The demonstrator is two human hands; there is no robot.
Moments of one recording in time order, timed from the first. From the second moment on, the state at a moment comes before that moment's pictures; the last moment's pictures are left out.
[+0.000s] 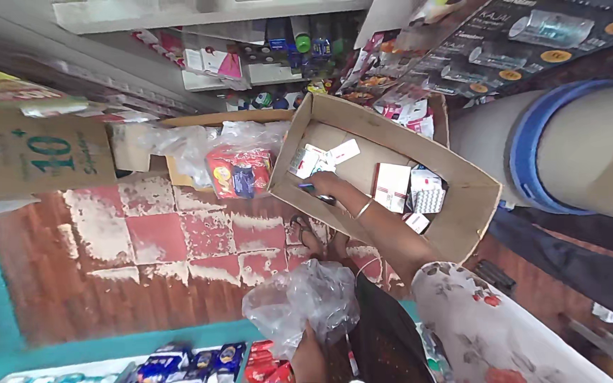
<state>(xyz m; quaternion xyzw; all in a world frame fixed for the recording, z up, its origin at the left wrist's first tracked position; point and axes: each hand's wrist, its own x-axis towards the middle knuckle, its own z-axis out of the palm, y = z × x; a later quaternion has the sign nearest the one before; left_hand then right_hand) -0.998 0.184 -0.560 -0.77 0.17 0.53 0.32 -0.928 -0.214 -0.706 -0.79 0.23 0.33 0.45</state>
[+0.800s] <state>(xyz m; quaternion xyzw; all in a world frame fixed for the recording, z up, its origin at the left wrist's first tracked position) -0.986 0.158 -0.545 -0.75 0.17 0.57 0.30 -1.032 -0.217 -0.705 -0.57 0.60 0.07 0.56</state>
